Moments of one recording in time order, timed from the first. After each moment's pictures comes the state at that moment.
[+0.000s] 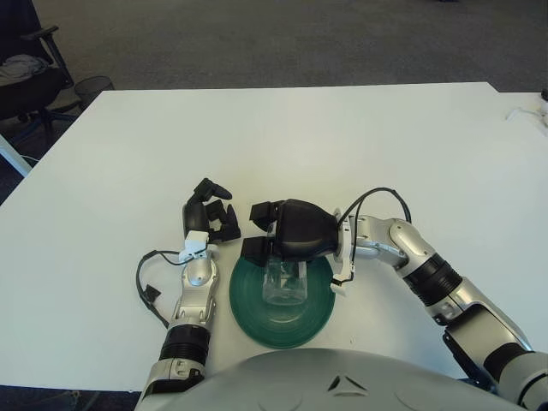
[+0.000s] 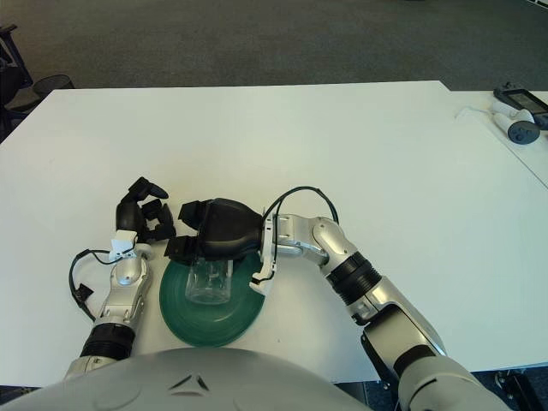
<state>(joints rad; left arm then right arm) 0.03 -0.04 0.07 0.37 0.13 -0.30 0.29 -0.41 -0.31 0.58 0.08 -1.00 -0.94 -0.03</state>
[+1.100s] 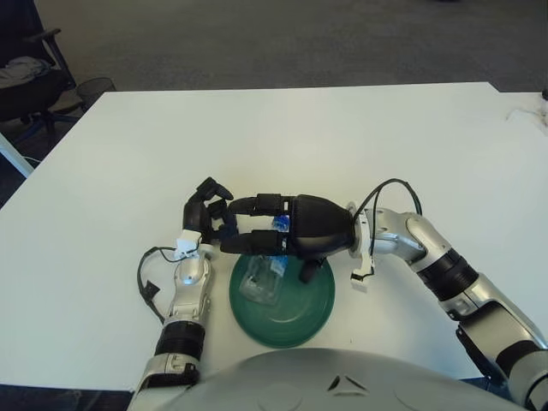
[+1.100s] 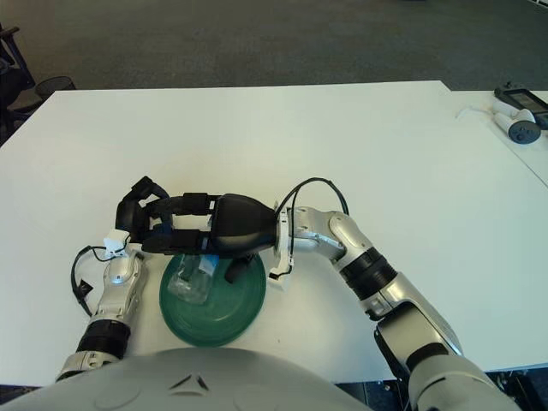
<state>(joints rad) -0.02 0.00 0.09 0.46 0.02 -0.53 0.11 -0.42 -0.40 0.54 0.06 -0.80 -1.05 0.06</state>
